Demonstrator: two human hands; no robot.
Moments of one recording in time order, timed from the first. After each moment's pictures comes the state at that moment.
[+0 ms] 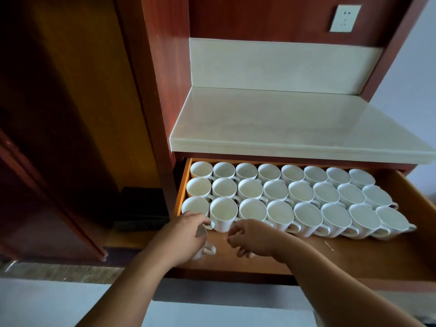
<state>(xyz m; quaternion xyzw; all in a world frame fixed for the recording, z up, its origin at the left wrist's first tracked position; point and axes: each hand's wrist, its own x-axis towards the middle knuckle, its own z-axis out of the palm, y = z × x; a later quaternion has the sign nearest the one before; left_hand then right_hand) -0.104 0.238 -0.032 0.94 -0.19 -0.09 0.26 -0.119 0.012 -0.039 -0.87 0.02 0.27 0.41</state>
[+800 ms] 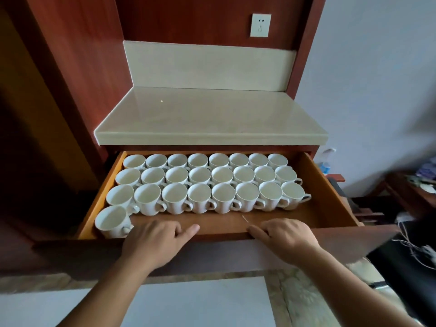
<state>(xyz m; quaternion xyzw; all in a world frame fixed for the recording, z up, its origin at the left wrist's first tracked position) -0.216 0.074 -0.021 0.98 -0.15 -0.01 0.09 -0.286 -0.230 -0.012 -1.00 0.03 0.02 0.07</state>
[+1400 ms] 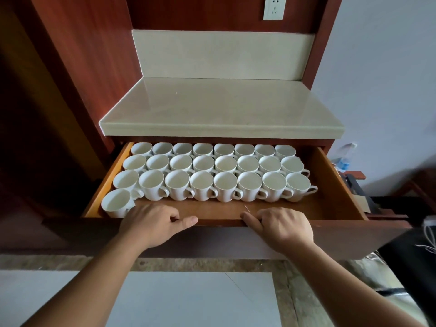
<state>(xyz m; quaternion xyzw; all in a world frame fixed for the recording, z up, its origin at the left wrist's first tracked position) -0.188 0.069 -0.025 0.98 -0.19 0.01 0.05 -0.259 -0.239 -0.031 -1.00 0.02 -0.07 0.02</state>
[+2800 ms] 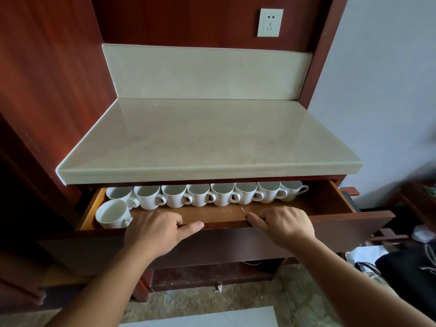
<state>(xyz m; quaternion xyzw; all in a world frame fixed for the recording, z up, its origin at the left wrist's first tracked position) -0.011 0.034 -0.025 0.98 -0.20 0.06 0.02 -0.081 -0.267 -0.022 -1.00 0.07 -0.05 0.00</state>
